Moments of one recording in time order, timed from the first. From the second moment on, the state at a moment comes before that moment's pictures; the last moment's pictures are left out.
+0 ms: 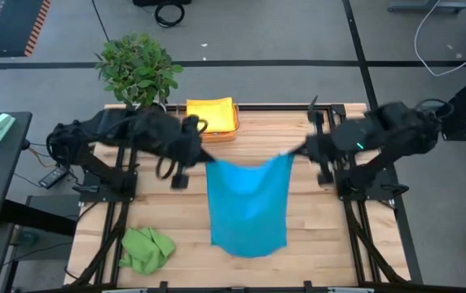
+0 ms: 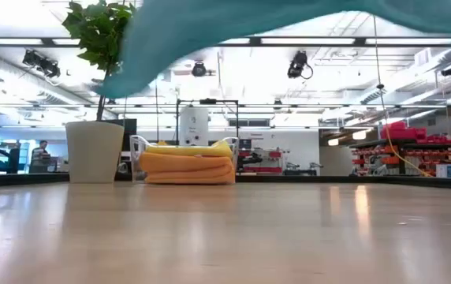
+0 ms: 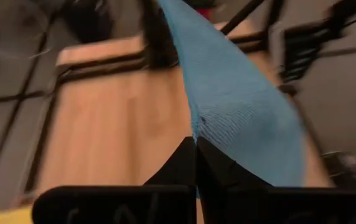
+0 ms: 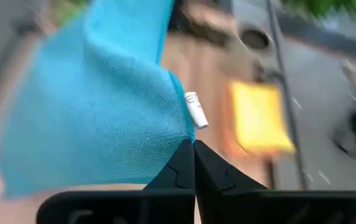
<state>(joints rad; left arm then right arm) -0.15 1.51 2.01 -1.09 -0.10 0.06 0.34 1.35 1.94 -1.30 0.35 -0.05</state>
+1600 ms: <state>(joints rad) -0.39 1.58 0.94 -0.16 -0.28 -0.54 0.72 1.42 0.84 -0.54 0.23 1.15</state>
